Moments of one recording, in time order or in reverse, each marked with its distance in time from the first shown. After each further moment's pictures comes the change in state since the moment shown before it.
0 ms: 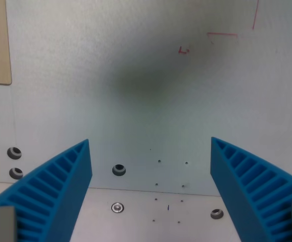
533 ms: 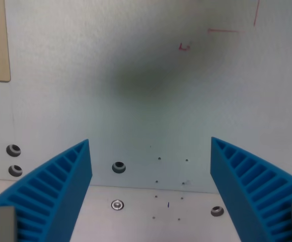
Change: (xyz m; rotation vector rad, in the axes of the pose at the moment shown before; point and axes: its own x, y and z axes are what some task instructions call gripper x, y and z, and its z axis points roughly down) arm -0.002 0.000 0.002 0.001 -0.011 0.000
